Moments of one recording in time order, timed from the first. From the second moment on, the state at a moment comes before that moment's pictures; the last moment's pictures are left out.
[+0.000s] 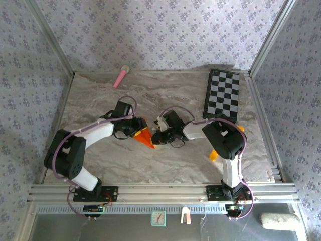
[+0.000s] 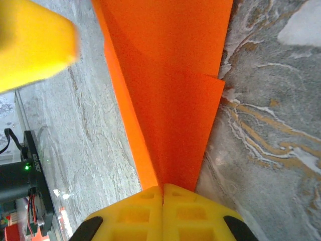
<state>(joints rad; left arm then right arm) -0.44 1.54 0.86 -0.28 0.40 -0.90 0.71 1.95 0.97 0.09 -0.67 0.52</state>
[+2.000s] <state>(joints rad) -0.44 1.65 0.73 0.02 0.51 -0.93 0.71 1.92 0.96 -0.01 -0.69 0.53</state>
